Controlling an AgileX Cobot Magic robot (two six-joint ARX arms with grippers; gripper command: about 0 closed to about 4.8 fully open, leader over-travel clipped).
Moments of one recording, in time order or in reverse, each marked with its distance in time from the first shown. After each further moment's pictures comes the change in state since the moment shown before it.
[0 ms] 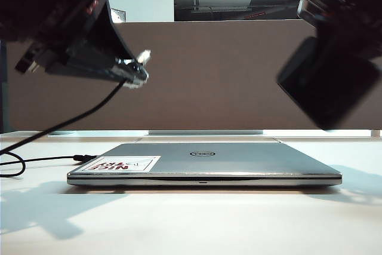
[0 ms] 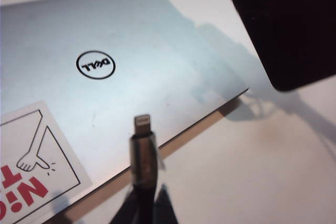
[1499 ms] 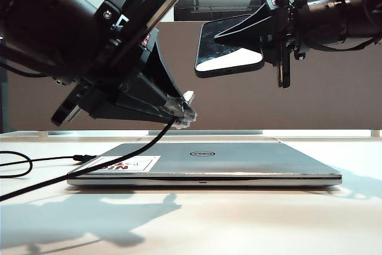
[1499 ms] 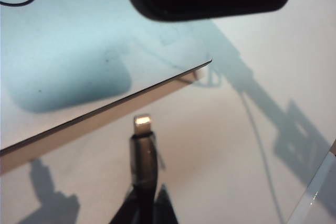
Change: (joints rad) left arm -0.147 0.212 -0.001 0.152 0.002 -0.274; right arm 0.039 0.256 -0.212 1.280 -0.663 0.553
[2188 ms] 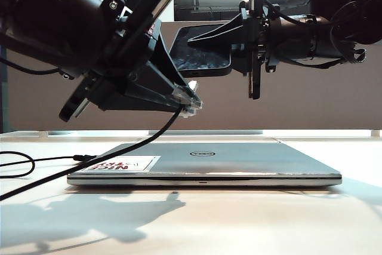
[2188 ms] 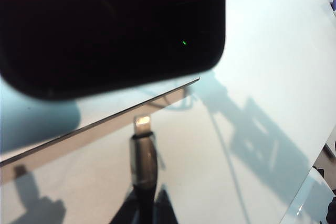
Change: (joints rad) left arm 0.000 0.004 0.000 0.059 0.000 -0.041; right arm 0.085 0.145 -0.002 0.346 0.031 0.237
